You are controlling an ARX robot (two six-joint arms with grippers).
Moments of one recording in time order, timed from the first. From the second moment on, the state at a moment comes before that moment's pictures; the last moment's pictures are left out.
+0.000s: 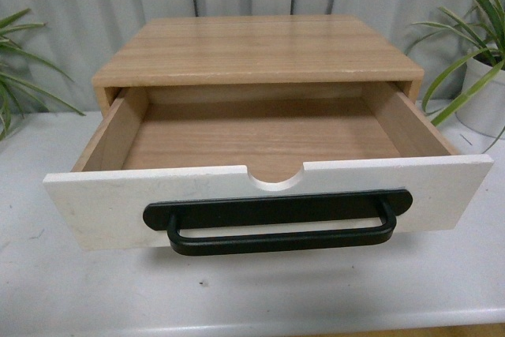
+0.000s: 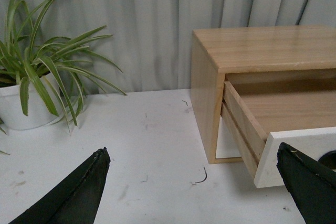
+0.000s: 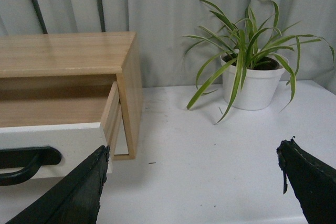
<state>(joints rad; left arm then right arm) 0.00 0.01 0.01 0.00 0.00 0.00 0.00 0.00 0.01 0.00 0.00 0.00</state>
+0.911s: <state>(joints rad) 0.00 0.01 0.01 0.00 0.00 0.00 0.00 0.00 0.01 0.00 0.00 0.00</state>
